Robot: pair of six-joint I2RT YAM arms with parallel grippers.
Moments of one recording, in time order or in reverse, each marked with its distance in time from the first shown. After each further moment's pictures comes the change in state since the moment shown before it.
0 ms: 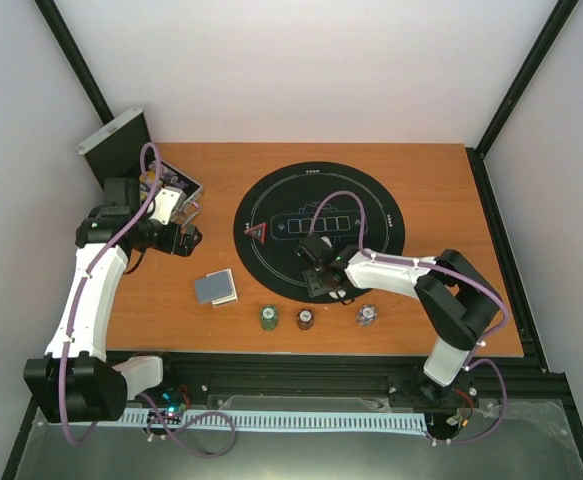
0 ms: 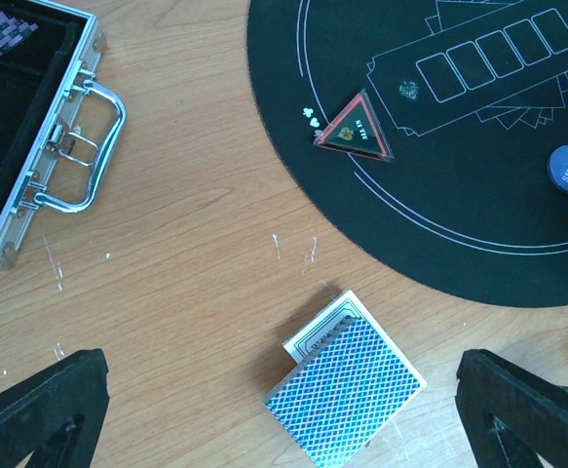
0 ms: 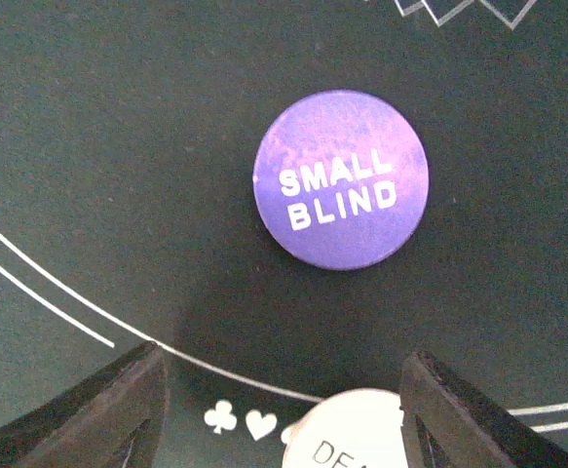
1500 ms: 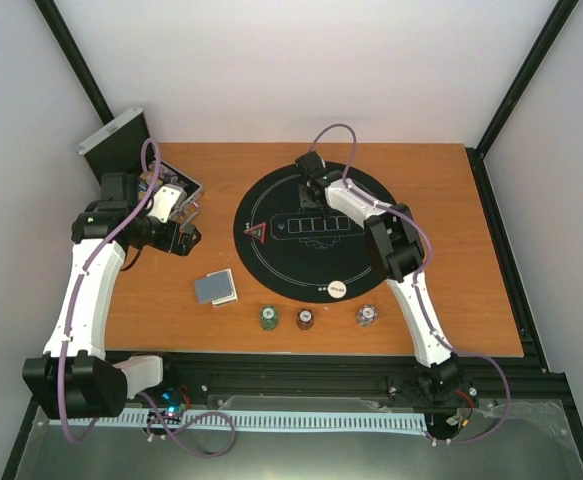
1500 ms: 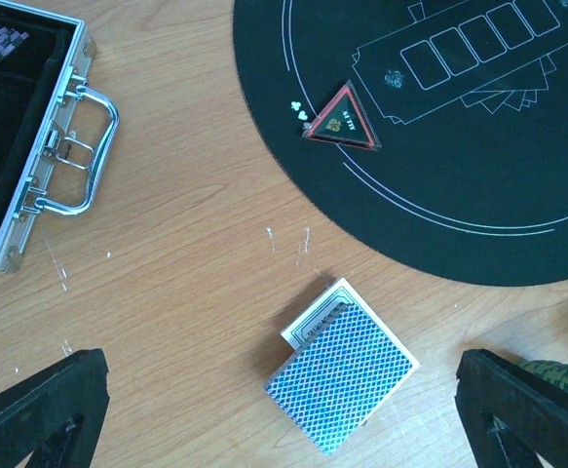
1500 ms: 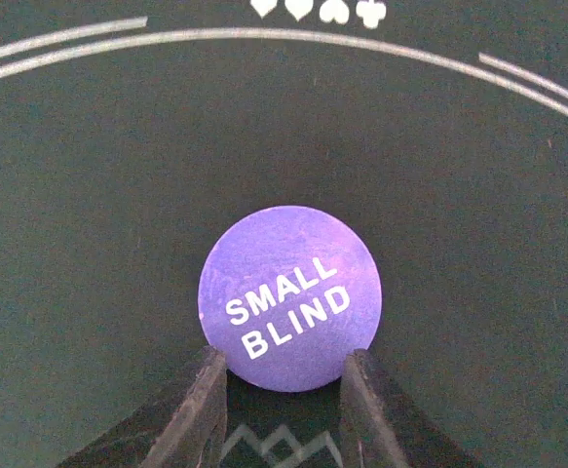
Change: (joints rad) left arm 0.000 0.016 0.068 -0.081 0.011 0.053; right arm -0.318 0.742 1.018 -0.051 0.005 -0.154
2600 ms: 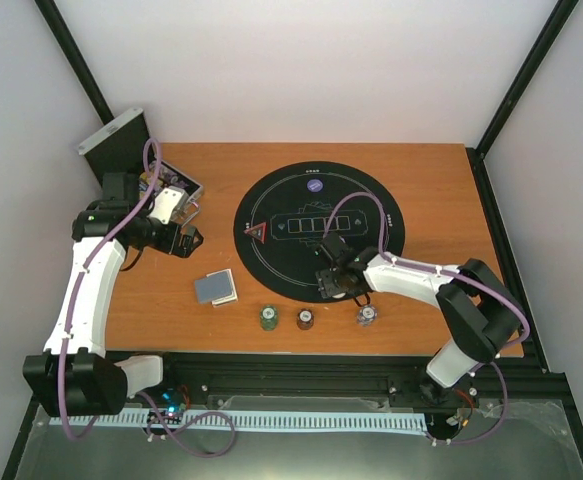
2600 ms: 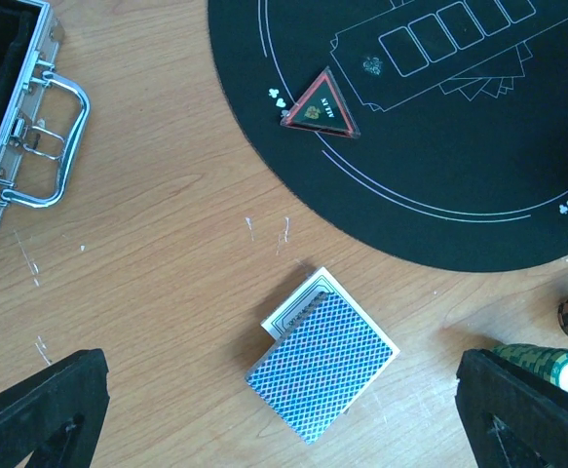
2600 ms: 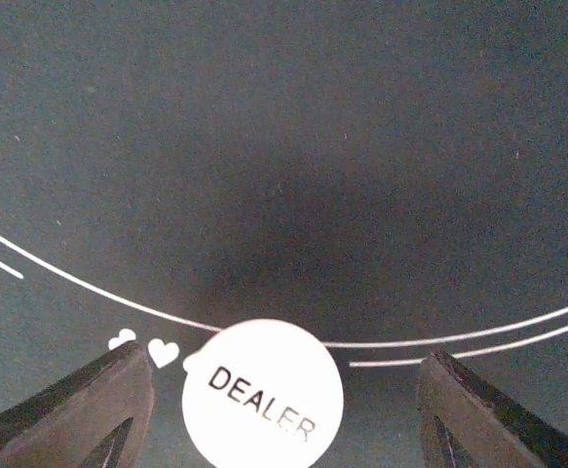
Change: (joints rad) left arm 0.000 0.017 0.009 -0.033 0.031 0.010; right arm 0.251 -0.854 -1.107 0.066 -0.029 0.096
